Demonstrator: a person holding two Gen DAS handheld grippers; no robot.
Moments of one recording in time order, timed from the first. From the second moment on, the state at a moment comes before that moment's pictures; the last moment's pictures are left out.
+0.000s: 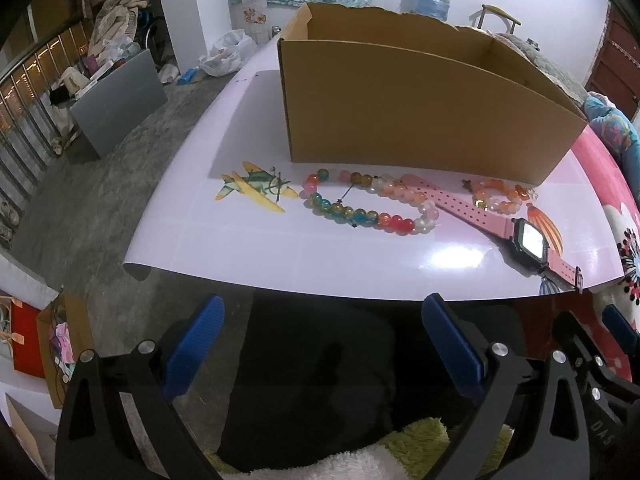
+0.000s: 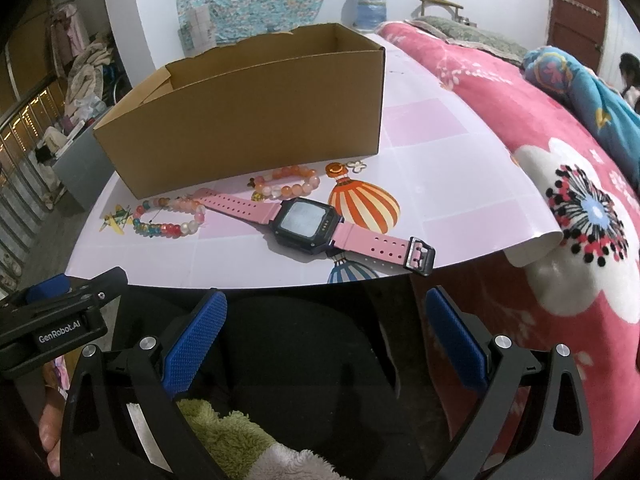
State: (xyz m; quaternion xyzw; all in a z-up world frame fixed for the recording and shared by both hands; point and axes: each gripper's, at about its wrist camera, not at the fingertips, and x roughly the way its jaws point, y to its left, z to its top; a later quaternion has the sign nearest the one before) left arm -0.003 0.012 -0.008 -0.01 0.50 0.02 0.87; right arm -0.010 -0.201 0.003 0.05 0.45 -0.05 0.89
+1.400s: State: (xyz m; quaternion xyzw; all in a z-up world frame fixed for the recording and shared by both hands) left arm 0.051 0.087 -0.007 -0.07 0.41 -0.09 0.91; right arm 0.063 -0.139 0.005 0.11 0.44 0.12 0.88
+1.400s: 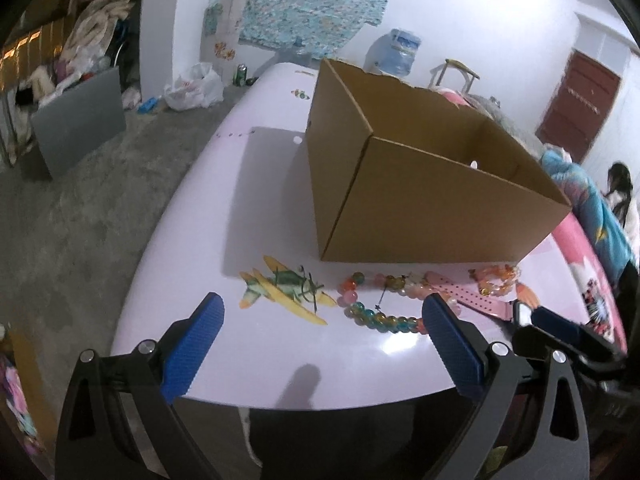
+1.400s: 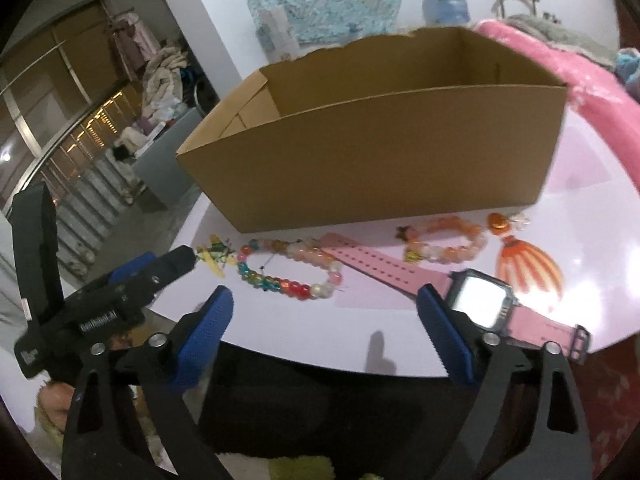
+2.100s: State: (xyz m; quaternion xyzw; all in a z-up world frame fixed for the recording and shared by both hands) left arm 0.101 0.052 -0.040 0.02 0.48 -0.16 0.86; right arm 0.100 -0.131 -0.017 0.13 0.53 0.10 0.83
